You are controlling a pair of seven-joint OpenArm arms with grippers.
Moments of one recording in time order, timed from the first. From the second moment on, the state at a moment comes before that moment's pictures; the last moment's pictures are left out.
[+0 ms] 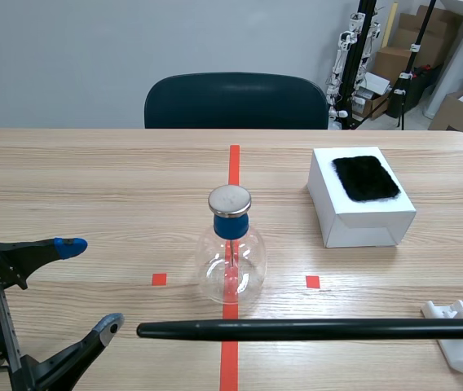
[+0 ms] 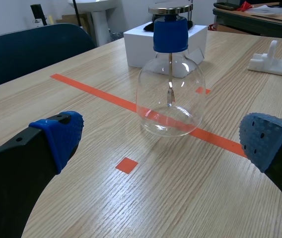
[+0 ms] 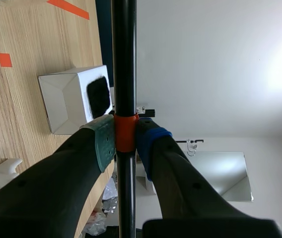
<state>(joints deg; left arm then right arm) 12.0 -25.8 4.2 56.2 27.6 -39.5 -74.0 -72.8 14.4 13.3 113.5 -63.3 -38.3 33.7</state>
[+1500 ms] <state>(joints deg) 12.0 -25.8 4.2 56.2 27.8 -39.5 -74.0 -45.6 31.9 39.3 93.7 -38.7 -20.9 24.6</state>
